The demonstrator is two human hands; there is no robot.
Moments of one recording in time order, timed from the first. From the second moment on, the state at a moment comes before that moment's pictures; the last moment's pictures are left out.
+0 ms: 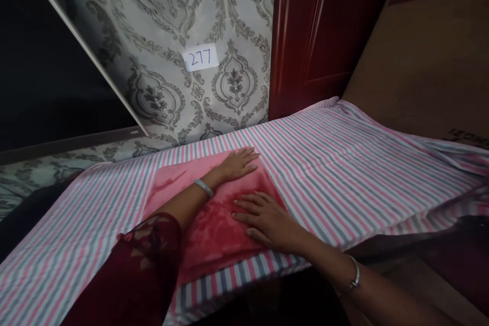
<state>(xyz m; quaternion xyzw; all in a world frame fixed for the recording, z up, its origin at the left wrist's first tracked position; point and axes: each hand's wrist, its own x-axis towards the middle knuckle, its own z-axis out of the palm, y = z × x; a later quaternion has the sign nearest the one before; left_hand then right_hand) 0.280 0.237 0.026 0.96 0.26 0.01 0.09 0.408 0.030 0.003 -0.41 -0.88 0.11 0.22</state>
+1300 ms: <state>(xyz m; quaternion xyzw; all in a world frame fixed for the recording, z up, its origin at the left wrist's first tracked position) 0.213 0.113 0.045 0.93 0.36 0.08 0.04 0.406 0.034 0.005 -0.46 -0.82 0.08 0.34</state>
